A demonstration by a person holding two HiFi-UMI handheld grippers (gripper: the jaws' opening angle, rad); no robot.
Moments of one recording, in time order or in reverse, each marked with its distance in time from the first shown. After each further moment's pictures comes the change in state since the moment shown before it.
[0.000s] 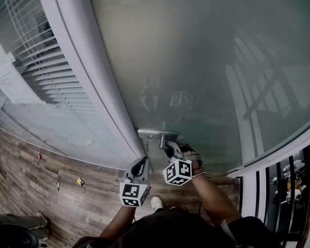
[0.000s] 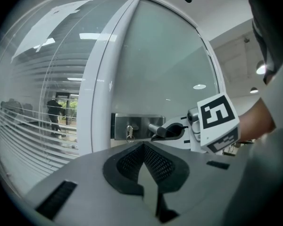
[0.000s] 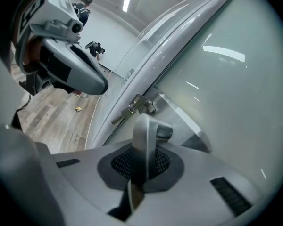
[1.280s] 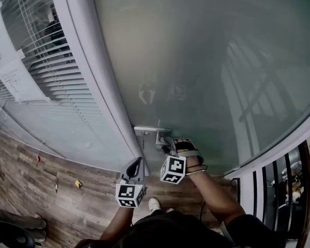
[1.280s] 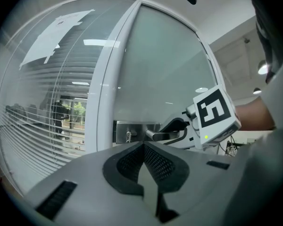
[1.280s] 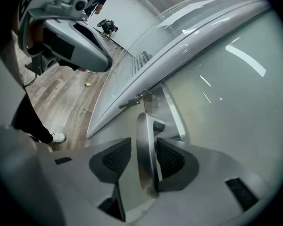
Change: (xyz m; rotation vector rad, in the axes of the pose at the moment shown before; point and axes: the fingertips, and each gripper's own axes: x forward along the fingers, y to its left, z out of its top) left arm -0.031 -0.006 0.015 -0.020 -0.047 0.045; right arm -0.032 -0.004 -0.005 -0.236 0.248 0.041
